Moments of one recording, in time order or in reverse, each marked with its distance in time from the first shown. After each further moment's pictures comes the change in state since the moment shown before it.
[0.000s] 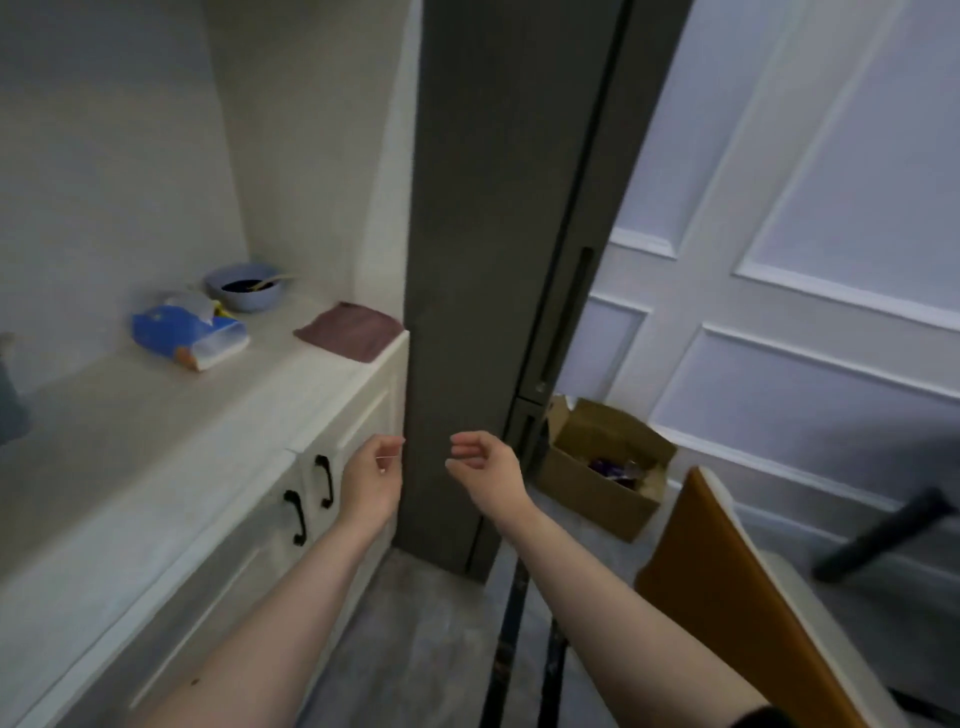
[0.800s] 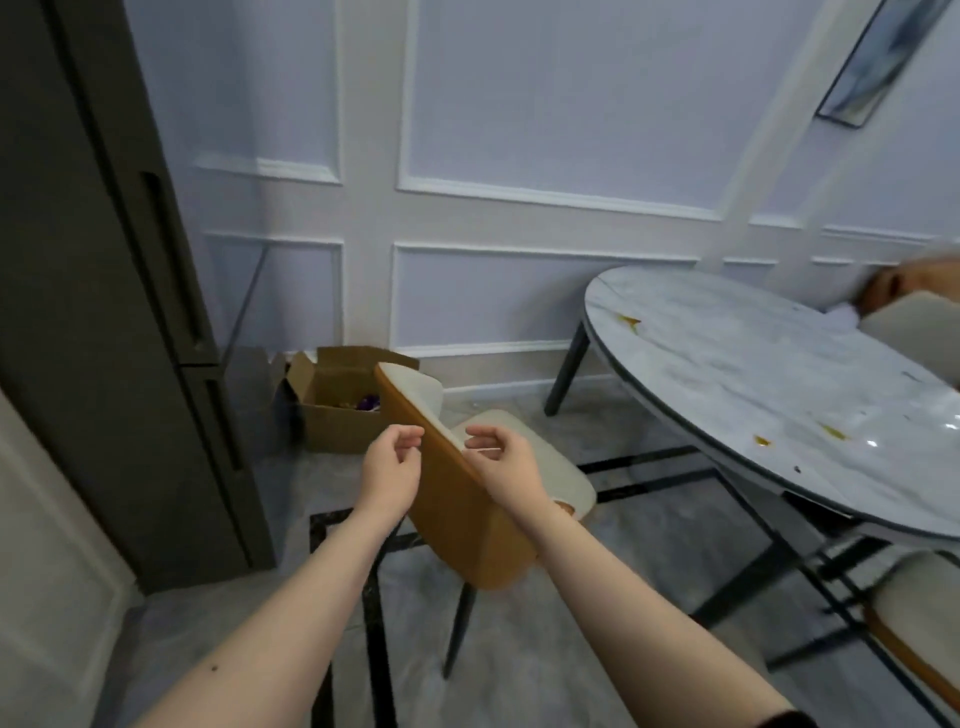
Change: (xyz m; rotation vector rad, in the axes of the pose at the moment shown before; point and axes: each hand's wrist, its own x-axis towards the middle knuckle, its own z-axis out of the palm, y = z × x) left_hand -0.253 0.133 0.261 -0.096 -0.670 0.169; right_hand -0.234 0.109 -0.306 -0.001 0.622 0.189
